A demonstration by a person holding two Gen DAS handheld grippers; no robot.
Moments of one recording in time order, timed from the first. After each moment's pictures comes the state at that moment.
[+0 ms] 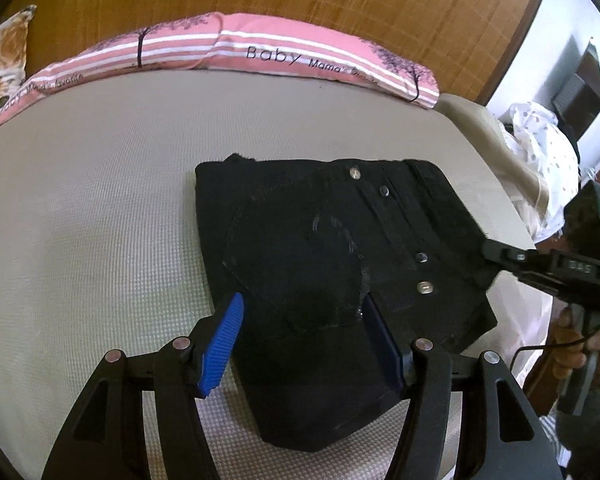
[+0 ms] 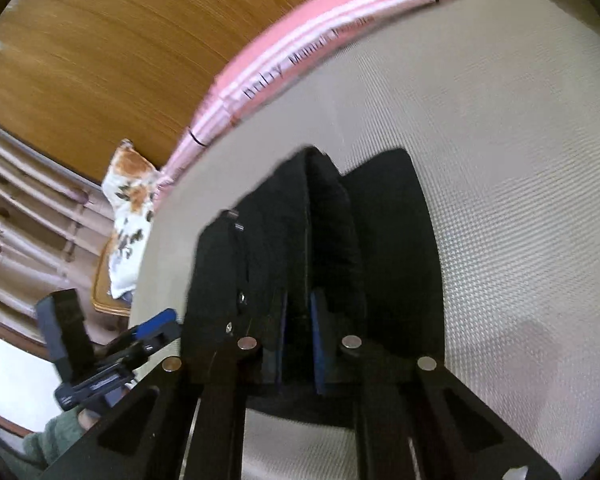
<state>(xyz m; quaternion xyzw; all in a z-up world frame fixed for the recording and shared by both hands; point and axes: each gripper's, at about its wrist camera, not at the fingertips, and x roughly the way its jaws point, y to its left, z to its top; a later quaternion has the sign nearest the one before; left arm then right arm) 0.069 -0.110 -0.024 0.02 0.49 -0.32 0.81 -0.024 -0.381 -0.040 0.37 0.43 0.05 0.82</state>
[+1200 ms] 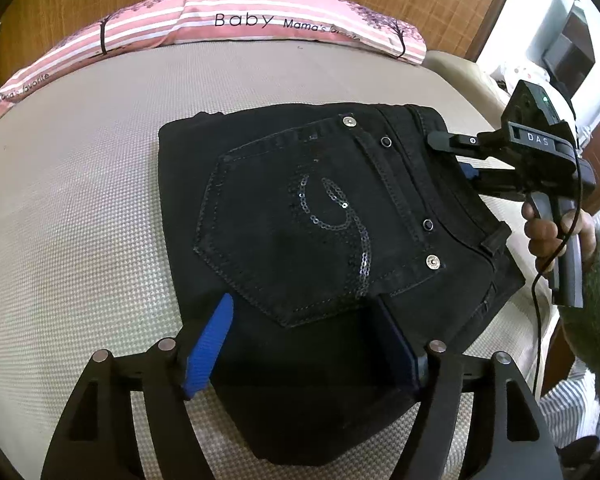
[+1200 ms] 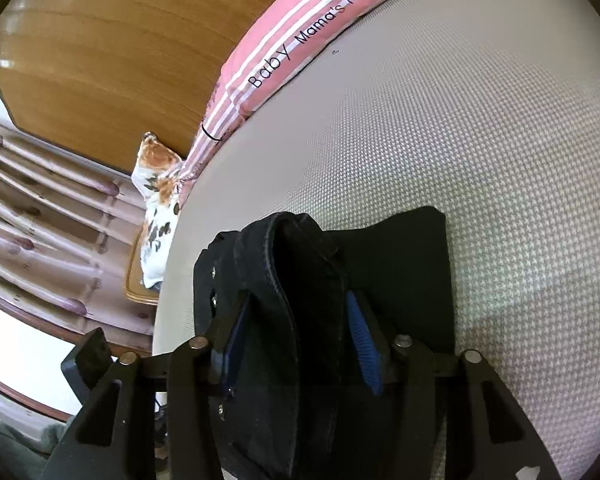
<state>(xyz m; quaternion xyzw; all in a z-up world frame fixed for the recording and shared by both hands) 0.066 -0.128 -0.065 0.08 0.51 -0.34 0.79 0.066 -0.415 -0.102 0.41 0.44 0.16 0.79</state>
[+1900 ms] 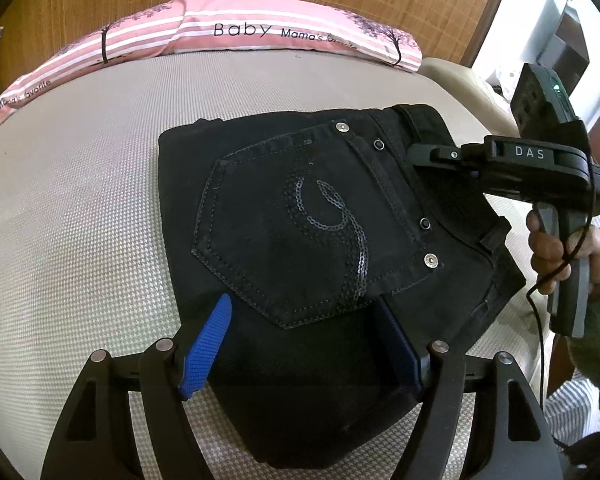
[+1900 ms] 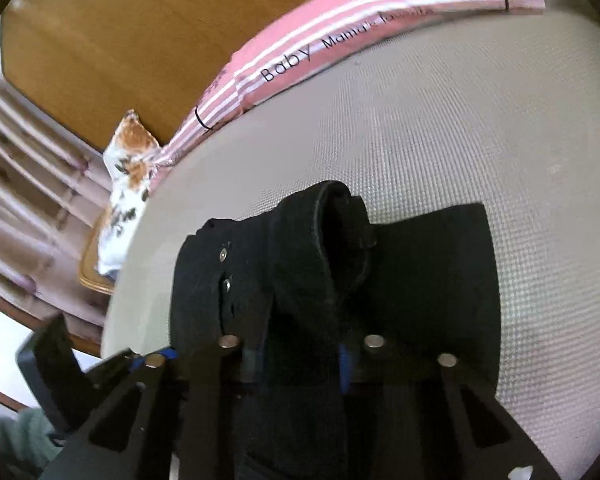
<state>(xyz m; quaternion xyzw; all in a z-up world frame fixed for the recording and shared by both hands) 0.059 -0.124 -0.065 0.07 0.49 -0.34 0.80 0.063 -0.365 -0.077 0.30 0.44 0.10 0.84</state>
